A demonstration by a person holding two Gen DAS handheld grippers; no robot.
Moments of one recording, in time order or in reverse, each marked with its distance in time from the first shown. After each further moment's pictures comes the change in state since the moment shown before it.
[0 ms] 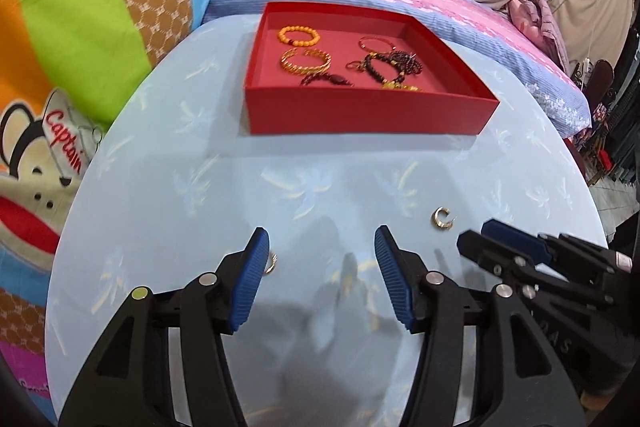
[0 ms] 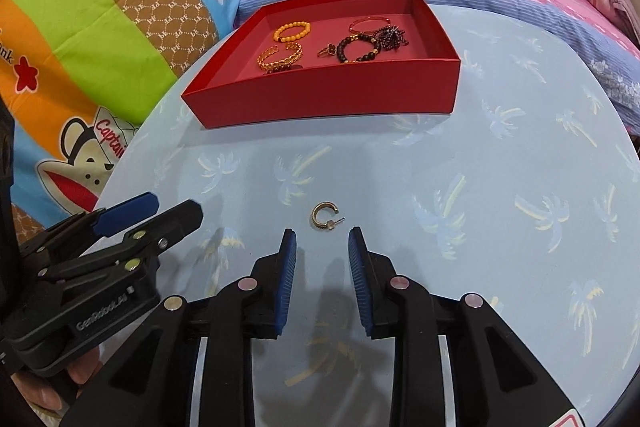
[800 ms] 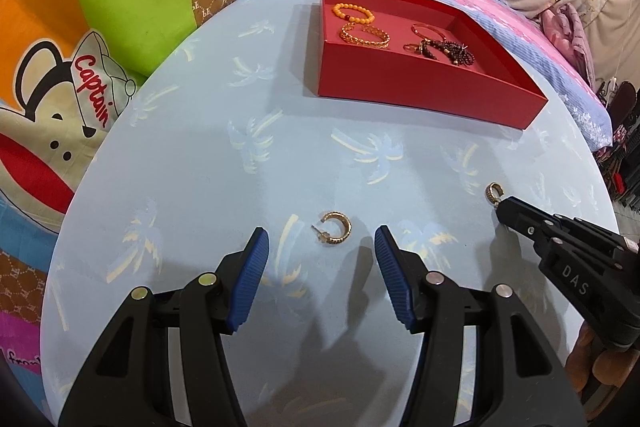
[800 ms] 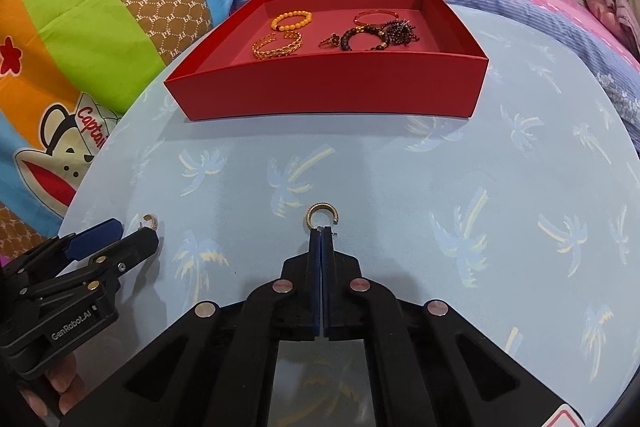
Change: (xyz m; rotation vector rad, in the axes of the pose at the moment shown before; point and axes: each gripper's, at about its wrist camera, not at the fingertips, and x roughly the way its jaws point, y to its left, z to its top) left arm 0.010 0.033 -0.019 -0.086 0.032 0.059; right arm 0.025 0.009 0.006 -0.039 0.011 -0.044
